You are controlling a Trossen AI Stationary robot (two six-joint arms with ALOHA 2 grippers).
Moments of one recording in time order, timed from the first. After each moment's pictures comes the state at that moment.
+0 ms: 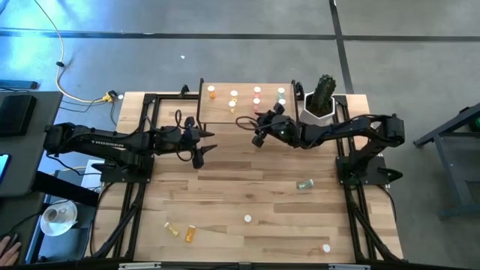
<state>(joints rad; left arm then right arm) 0.19 0.99 0.47 0.16 -0.23 0.01 -0.18 1.57 0.83 0.37 0.48 -0.14</state>
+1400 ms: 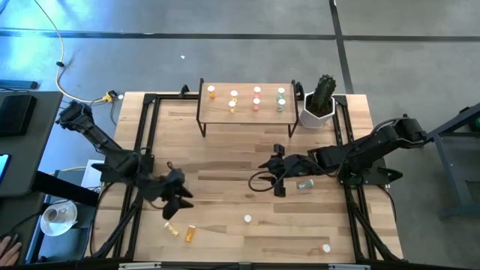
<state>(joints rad) -0.59 0.99 0.66 -0.35 -0.31 -1.04 0.25 1.36 0.83 -0.04 0.25 0.10</state>
